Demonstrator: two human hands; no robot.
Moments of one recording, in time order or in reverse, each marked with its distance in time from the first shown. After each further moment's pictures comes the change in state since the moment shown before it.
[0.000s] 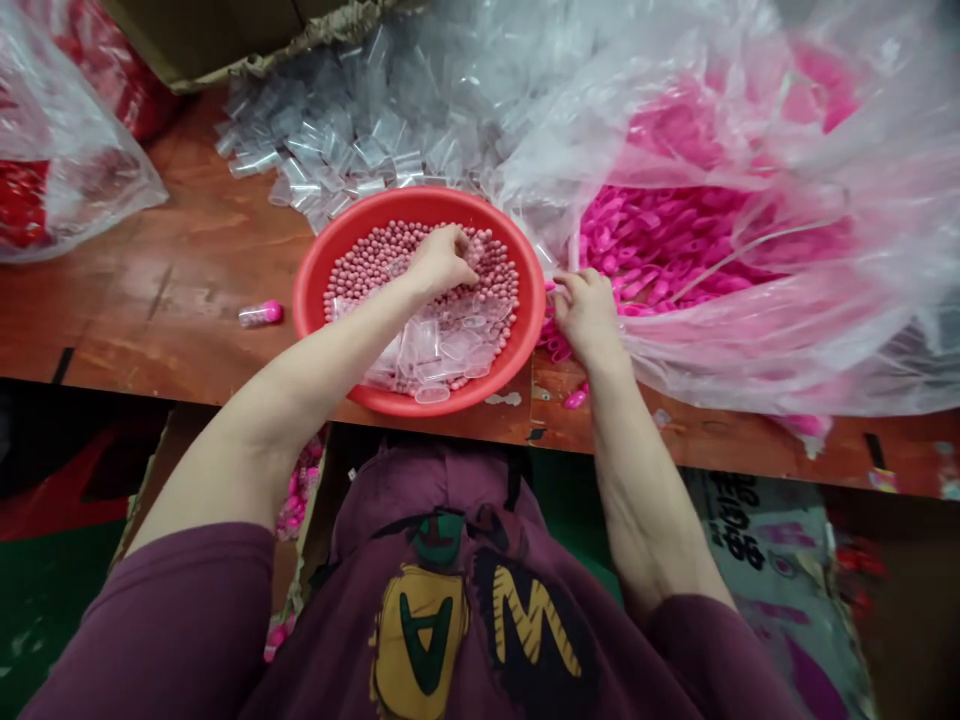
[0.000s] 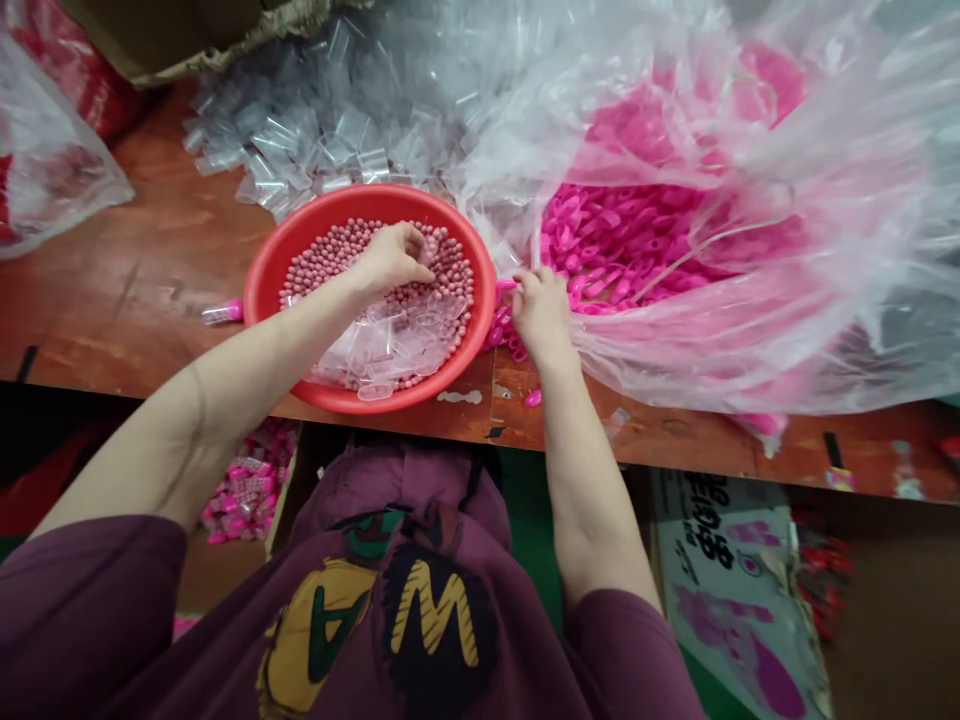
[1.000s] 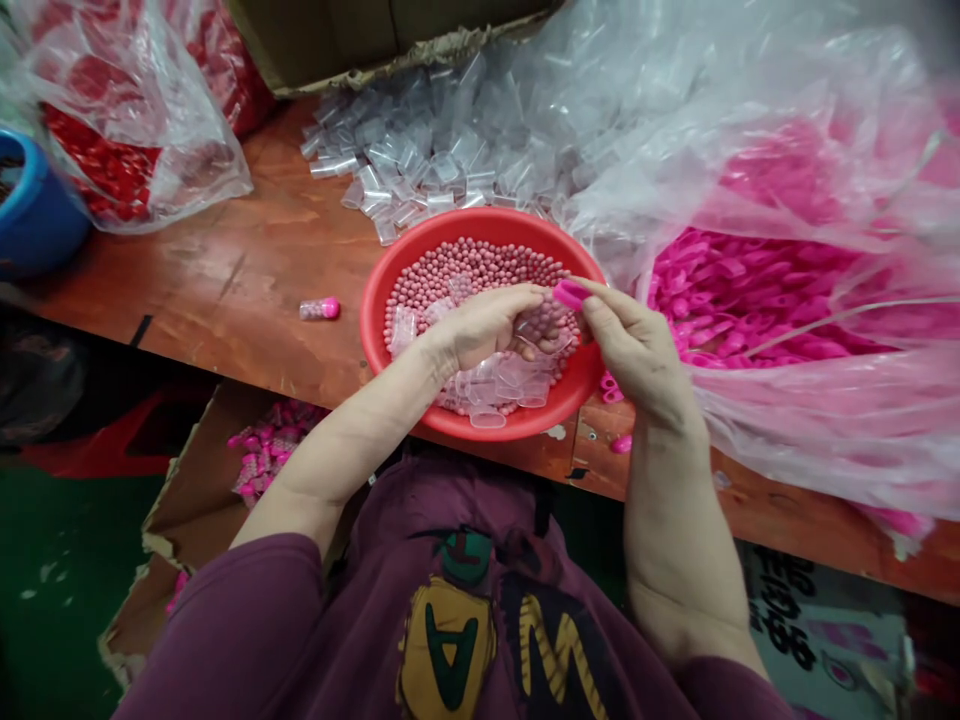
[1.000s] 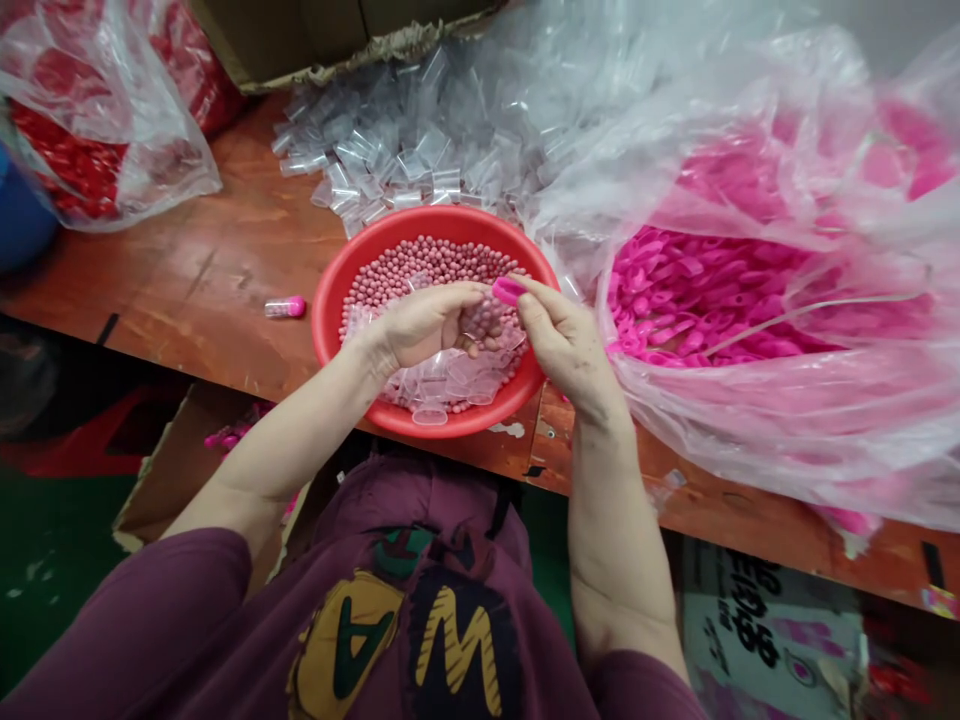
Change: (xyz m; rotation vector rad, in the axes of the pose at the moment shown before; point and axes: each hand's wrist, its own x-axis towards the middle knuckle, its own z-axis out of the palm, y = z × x) left_hand -0.087 0.018 -0.030 -0.916 -0.493 -0.146; right_hand -0.002 -0.114 -0.058 0.818 -0.153 -0.038
